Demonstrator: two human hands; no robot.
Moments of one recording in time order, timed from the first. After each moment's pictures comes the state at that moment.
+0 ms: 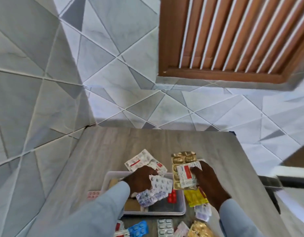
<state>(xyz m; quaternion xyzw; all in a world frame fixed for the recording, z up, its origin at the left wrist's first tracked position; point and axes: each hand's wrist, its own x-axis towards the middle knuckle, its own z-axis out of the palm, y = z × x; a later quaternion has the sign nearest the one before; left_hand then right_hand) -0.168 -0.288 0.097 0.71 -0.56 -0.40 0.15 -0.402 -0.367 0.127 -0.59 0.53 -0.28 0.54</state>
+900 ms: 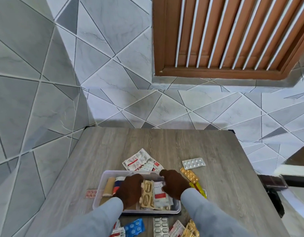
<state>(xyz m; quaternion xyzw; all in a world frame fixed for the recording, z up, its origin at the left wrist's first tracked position) -0.189 -0.250 0.083 0.82 -0.49 -0.26 0.14 -0.345 -0.360 0.089 -0.86 0.43 0.09 0.27</state>
